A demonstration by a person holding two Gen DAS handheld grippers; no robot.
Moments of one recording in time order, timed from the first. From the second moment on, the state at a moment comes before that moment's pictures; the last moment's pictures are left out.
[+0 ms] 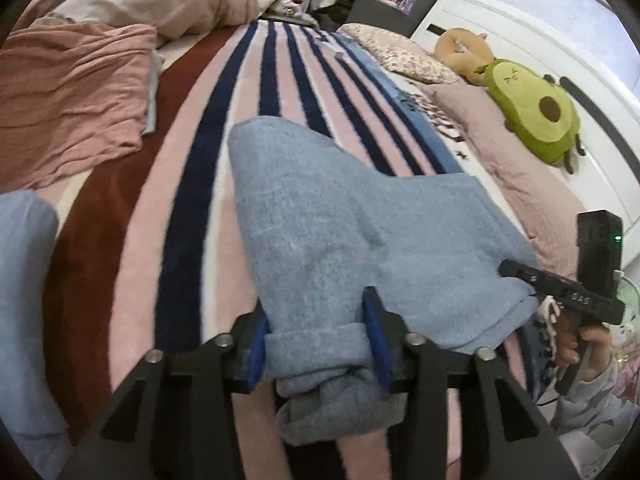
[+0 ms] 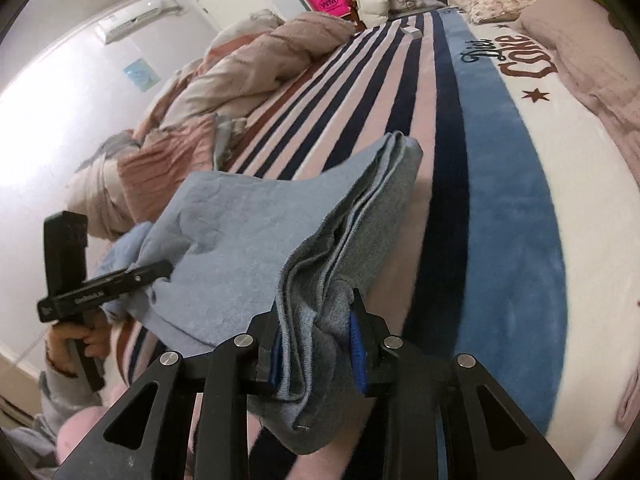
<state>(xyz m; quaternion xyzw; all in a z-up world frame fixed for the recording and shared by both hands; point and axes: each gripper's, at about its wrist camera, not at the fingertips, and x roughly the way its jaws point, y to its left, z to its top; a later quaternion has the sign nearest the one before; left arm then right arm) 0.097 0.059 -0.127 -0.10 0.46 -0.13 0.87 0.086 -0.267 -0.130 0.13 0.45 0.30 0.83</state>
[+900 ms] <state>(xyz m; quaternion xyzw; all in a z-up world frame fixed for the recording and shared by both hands) 0.133 0.062 -0.150 -0.13 0.48 -0.15 0.86 0.105 -0.254 -0.147 0.10 0.49 0.31 0.81</state>
